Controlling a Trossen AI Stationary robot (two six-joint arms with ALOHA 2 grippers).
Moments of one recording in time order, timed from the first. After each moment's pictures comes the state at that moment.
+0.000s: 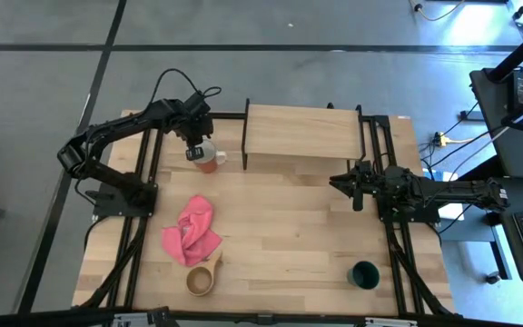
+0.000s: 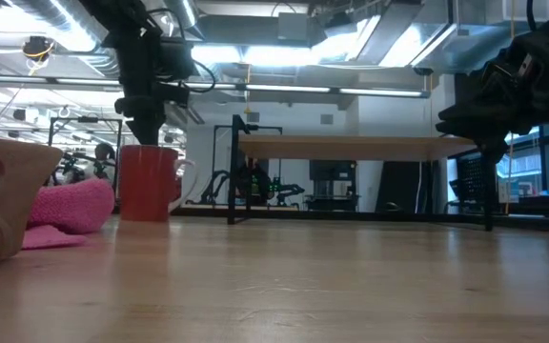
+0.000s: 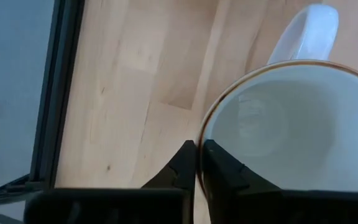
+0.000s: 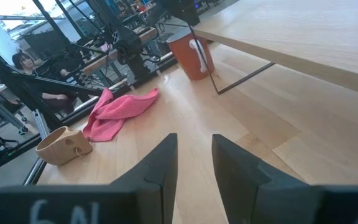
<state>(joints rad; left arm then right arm) 0.74 1.38 1.03 -0.90 -0.03 0.50 -0.07 0.19 0.01 0.04 0.10 0.49</state>
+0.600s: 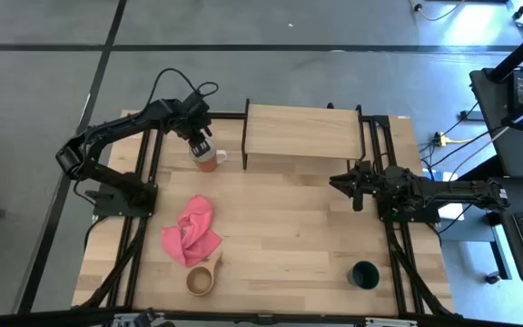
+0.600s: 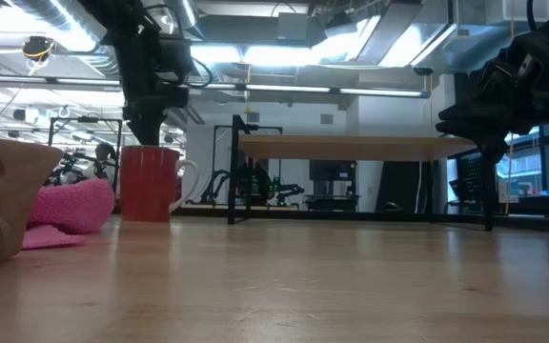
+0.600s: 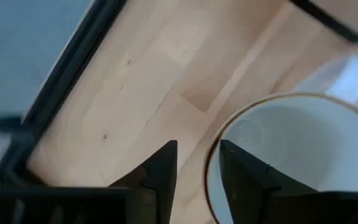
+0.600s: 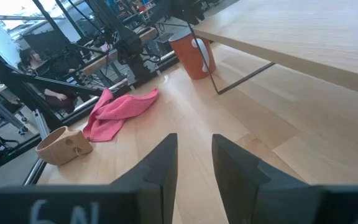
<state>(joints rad) 0.74 1.36 1.03 -0.89 -0.09 0.11 -0.07 0.19 0.01 0.04 0.10 0.49</state>
